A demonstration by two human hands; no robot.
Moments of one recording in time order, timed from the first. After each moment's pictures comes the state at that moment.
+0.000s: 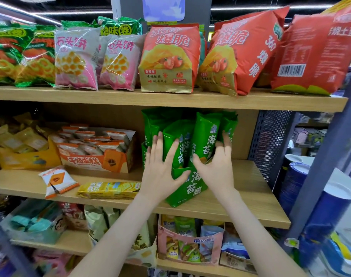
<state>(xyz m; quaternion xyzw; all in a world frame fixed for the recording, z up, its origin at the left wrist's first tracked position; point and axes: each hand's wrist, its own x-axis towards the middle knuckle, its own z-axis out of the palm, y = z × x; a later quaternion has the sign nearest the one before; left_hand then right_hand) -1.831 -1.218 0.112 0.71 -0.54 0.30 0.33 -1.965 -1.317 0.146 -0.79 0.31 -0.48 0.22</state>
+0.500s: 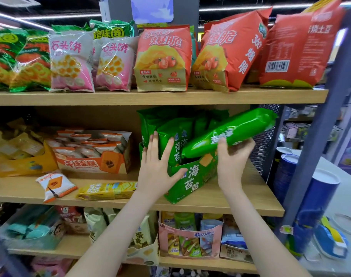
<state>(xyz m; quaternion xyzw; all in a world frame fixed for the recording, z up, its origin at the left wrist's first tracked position) -1.829 -1.211 0.113 0.73 -0.53 0.30 0.30 -1.990 -1.294 0.166 -0.52 0.19 -0.68 0.48</state>
